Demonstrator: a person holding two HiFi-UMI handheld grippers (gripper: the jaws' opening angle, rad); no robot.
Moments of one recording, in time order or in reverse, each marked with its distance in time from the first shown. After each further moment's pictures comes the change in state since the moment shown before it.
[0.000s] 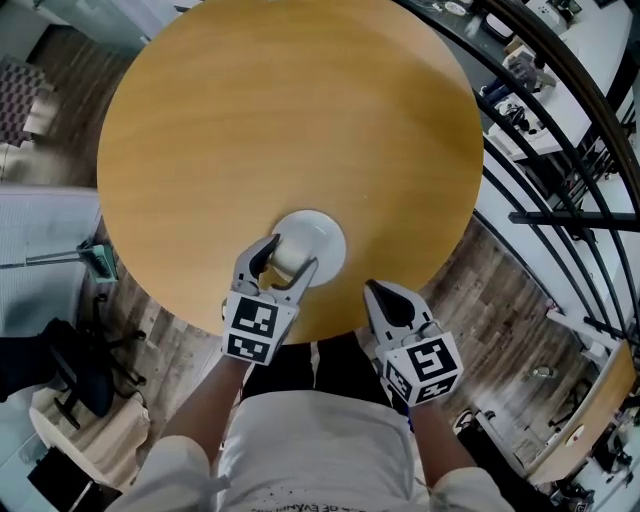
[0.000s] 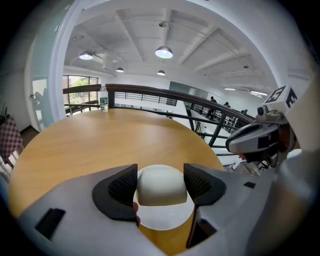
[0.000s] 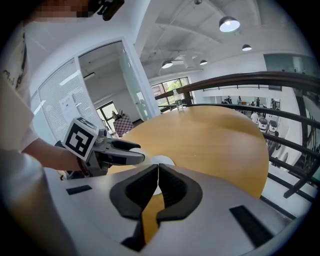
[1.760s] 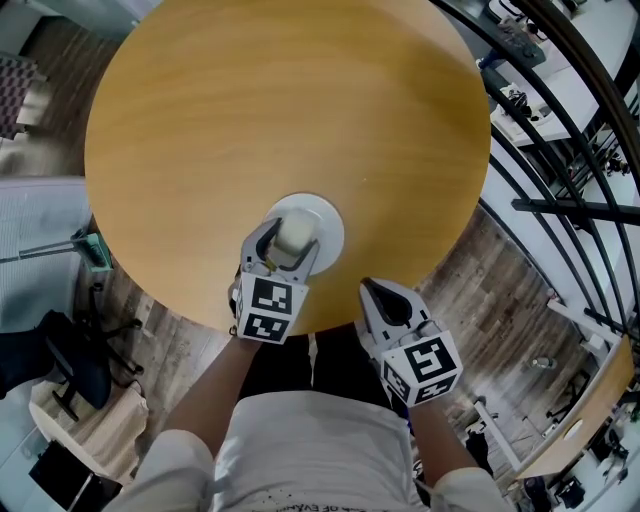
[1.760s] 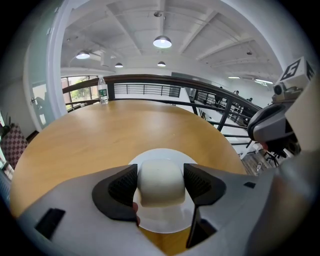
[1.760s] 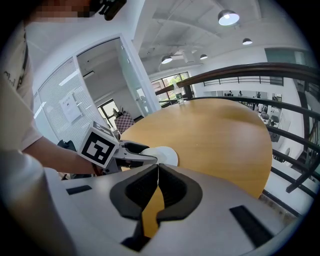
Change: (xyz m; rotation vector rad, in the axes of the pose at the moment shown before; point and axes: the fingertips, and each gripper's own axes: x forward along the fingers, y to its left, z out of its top) left arm 0.045 0.001 -0.042 0.028 0.104 0.071; right arm 0.004 -0.002 -0.027 0.026 0.050 0.026
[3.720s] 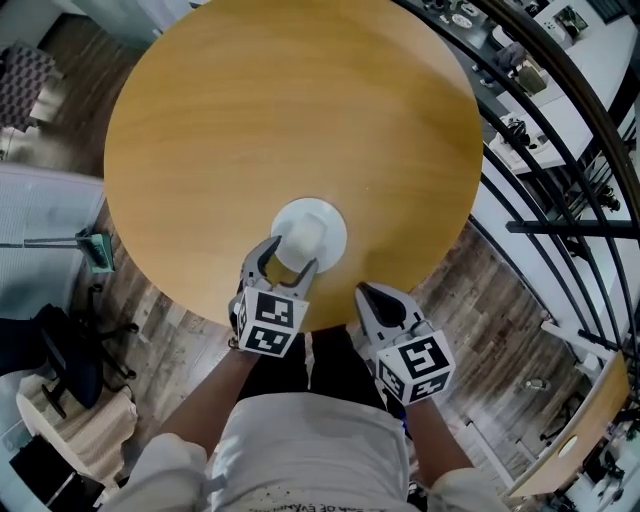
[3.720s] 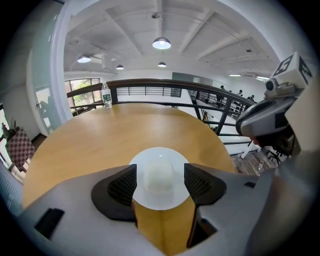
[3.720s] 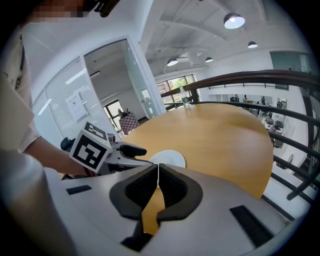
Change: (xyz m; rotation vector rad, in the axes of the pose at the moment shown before) left arm -0.042 -0.012 -0.007 0.012 0.001 0.037; right arm -0.012 0.022 0.008 -0.048 -0.025 0.030
